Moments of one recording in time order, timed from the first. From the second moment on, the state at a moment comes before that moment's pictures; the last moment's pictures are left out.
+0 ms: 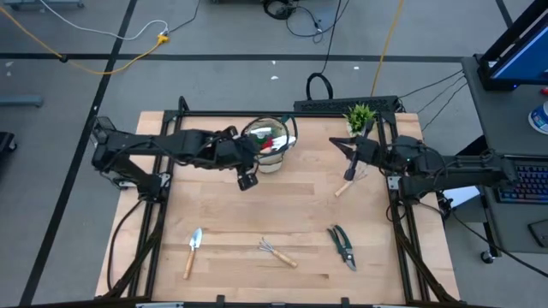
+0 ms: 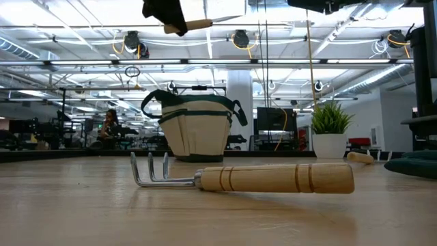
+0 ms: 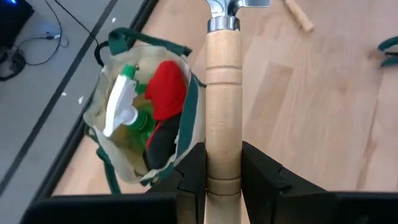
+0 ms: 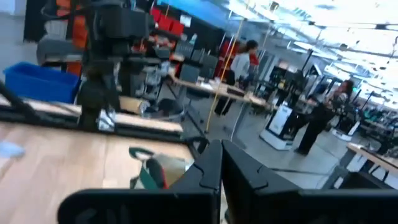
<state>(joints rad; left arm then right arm) -0.03 1.54 1.60 -1.02 -0.37 -0.26 -0.05 0.75 0.64 0.19 0.31 -0.36</state>
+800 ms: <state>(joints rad) 0.03 1.59 1.68 -1.13 -0.45 -0.18 0.02 1.08 0.89 0.13 0.27 -0.50</state>
